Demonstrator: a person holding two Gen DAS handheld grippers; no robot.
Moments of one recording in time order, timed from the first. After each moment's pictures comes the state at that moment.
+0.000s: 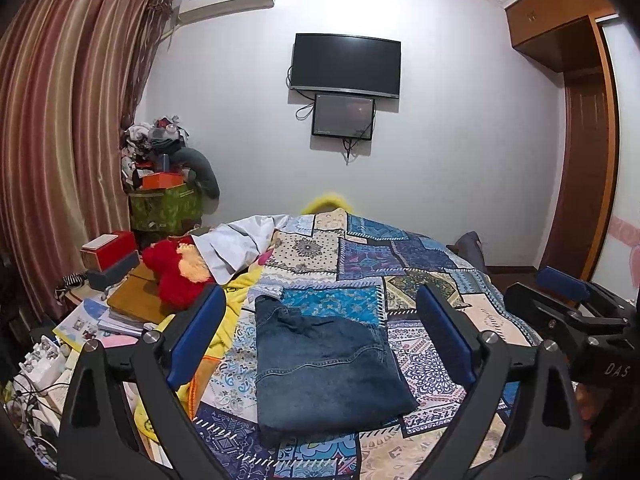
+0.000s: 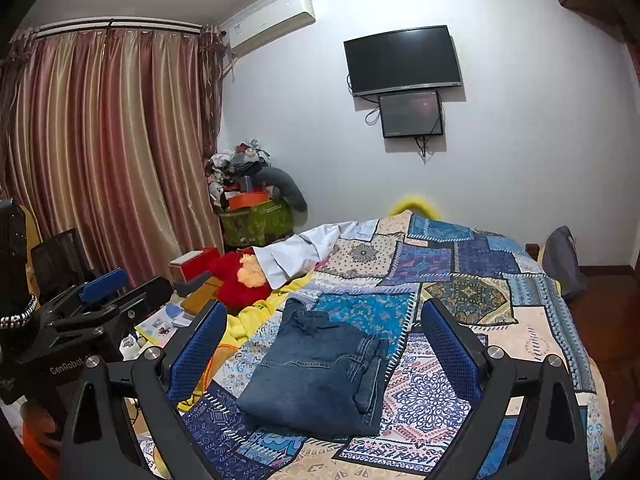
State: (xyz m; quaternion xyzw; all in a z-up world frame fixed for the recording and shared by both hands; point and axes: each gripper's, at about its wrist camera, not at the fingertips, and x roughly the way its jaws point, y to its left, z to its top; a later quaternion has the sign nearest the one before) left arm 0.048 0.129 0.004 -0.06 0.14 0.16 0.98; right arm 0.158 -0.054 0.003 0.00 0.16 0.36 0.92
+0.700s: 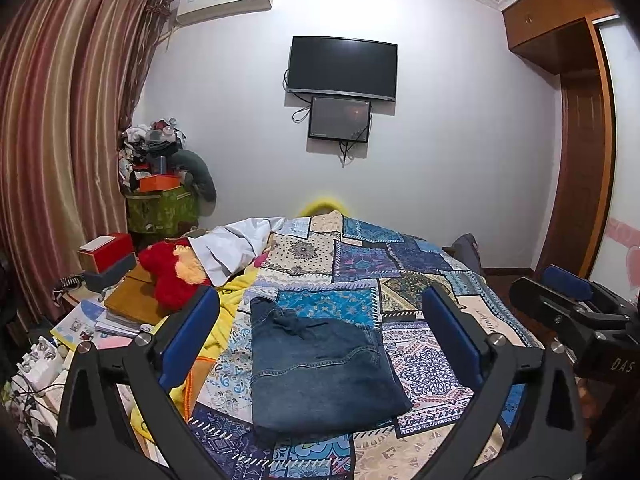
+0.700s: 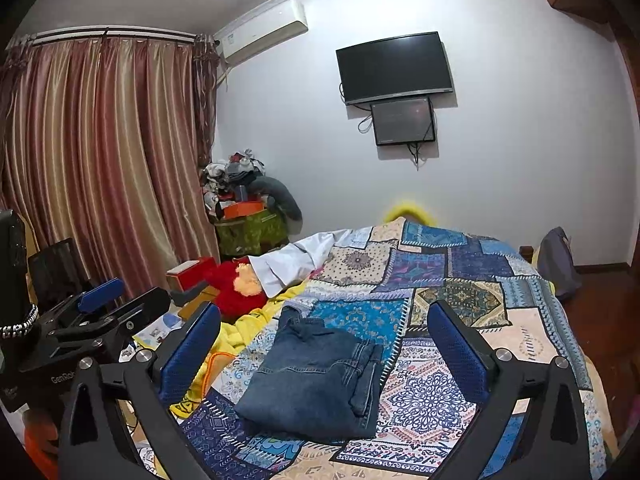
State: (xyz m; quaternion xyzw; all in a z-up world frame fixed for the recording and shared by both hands) left arm 0.047 0.126 0.005 -0.06 0.13 0.16 0.98; right arm 0.153 -0.064 0.007 0.01 0.15 0.35 0.93
